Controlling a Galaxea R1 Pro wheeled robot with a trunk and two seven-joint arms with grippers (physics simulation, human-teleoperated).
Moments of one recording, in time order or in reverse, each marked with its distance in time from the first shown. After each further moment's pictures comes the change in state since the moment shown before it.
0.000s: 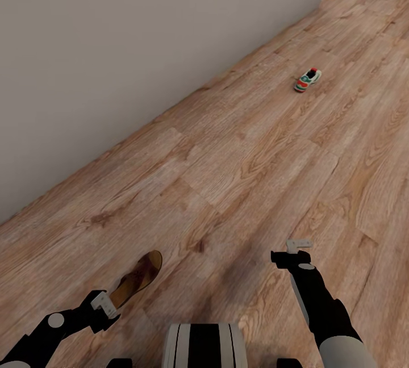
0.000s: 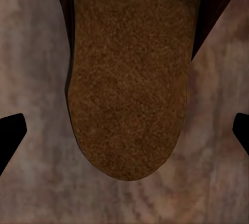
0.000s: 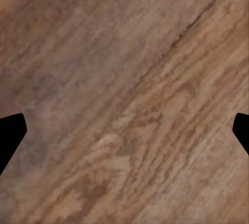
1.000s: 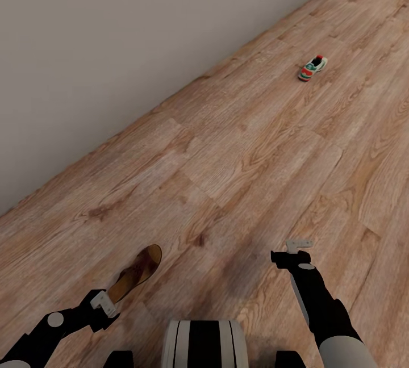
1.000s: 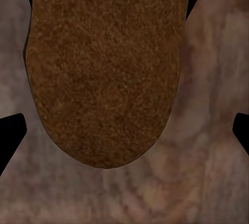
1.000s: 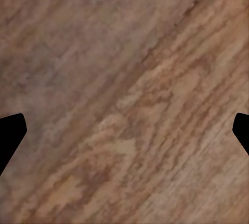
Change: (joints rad) left arm -0.003 0.003 0.000 0.000 0.000 0.000 0.001; right arm 0.000 0.000 0.000 0.000 0.000 0.000 0.000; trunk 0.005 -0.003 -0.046
